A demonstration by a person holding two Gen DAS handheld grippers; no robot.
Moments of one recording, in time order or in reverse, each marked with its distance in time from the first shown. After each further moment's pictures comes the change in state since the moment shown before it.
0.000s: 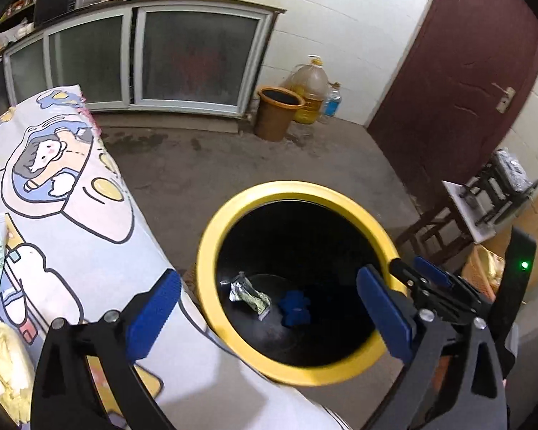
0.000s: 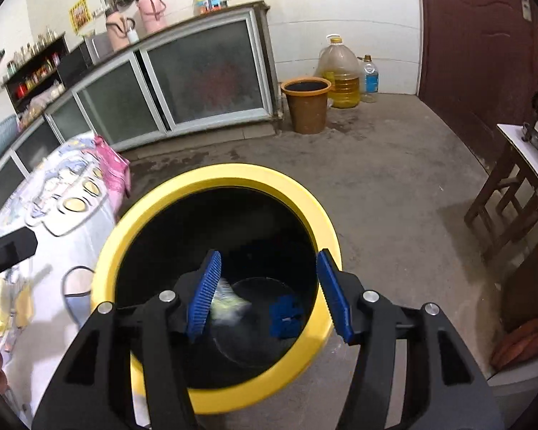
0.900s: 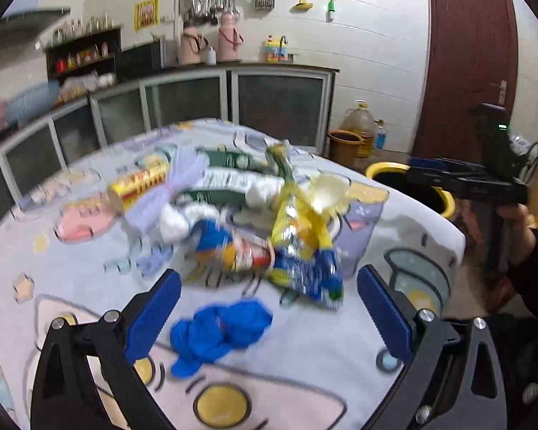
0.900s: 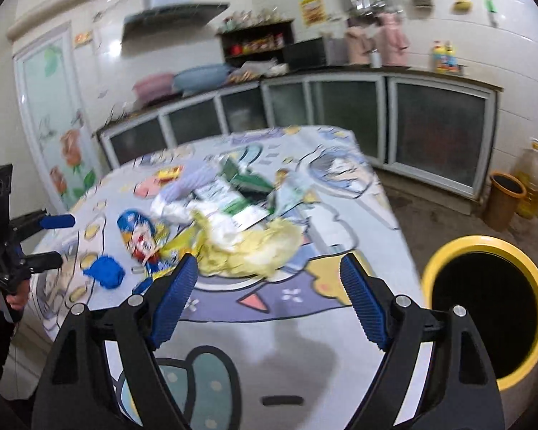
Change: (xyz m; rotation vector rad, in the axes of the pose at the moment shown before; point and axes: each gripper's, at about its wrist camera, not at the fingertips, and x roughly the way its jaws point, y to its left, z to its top) left arm -0.308 0.201 -0.222 0.079 -0.229 0.236; right arm -0.123 0.268 -0.085 -0.545 -0.087 0.643
